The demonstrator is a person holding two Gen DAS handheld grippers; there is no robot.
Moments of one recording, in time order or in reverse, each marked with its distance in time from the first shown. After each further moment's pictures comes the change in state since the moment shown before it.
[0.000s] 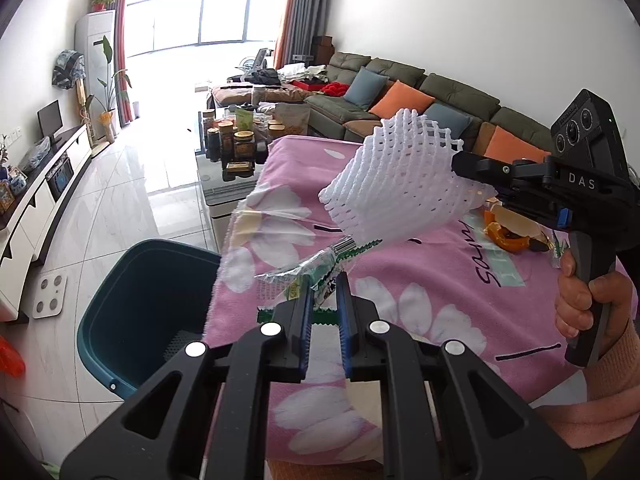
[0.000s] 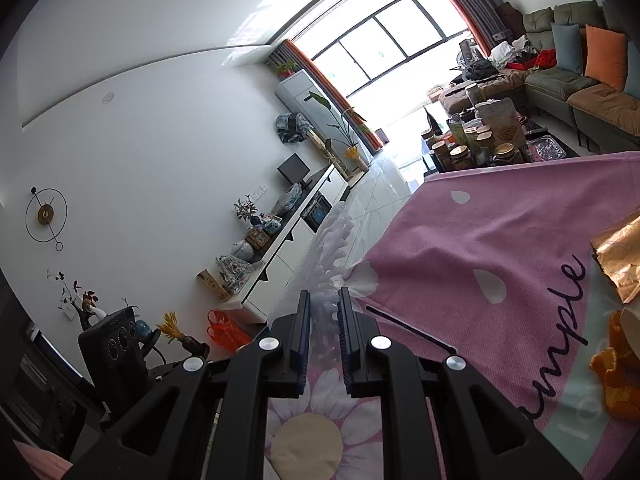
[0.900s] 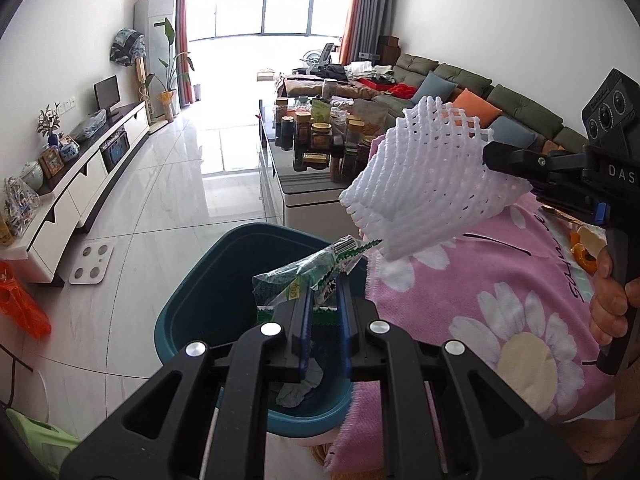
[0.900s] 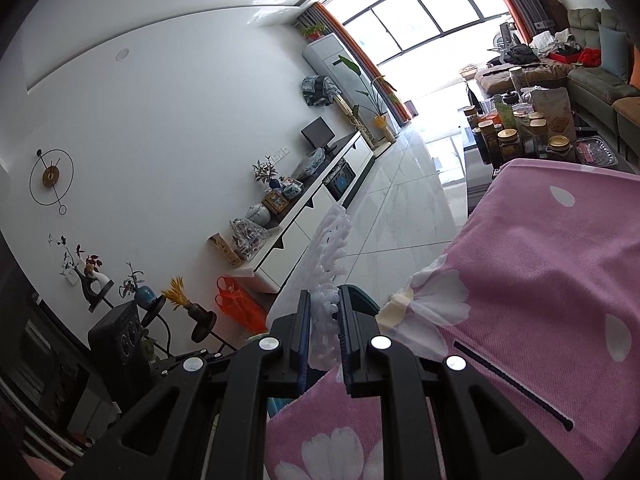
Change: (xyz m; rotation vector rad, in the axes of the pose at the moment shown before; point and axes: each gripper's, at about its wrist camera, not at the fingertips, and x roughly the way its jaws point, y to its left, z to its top) left arm -0.005 0.097 -0.011 -0.120 0.017 0.197; right arm 0.106 0.054 0.008 -0.080 0.137 0.052
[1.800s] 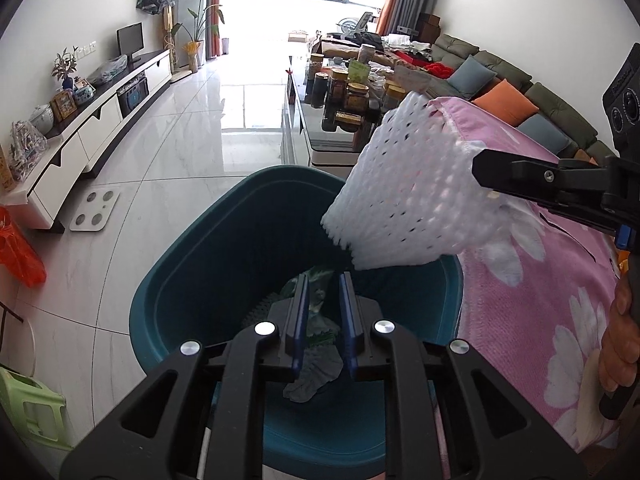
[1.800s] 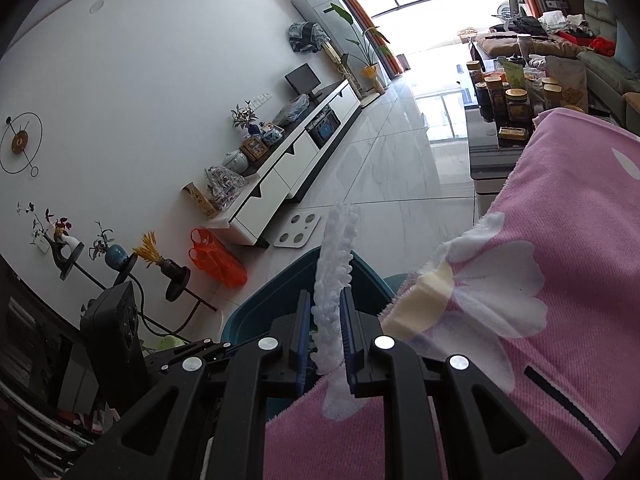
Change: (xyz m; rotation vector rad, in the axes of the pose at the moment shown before) left arm 0.099 0.026 -0.013 -0.139 0.132 0.044; right arm 0.096 0.007 -0.008 -0.024 0.201 -0.082
